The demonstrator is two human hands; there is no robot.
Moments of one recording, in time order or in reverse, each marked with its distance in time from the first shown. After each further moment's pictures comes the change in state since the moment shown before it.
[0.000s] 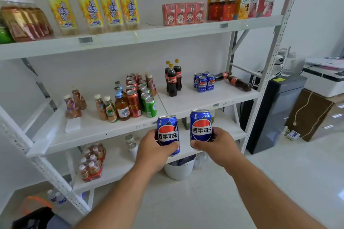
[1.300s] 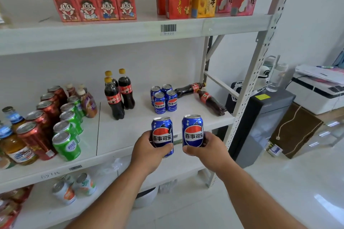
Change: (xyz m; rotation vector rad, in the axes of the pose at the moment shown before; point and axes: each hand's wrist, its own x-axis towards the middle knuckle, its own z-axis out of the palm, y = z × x) left_hand 0.259 0.107 0.301 -0.044 -0.051 -0.060; right_hand 0.331 0.077 -0.223 -0.051 -0.045 0.080
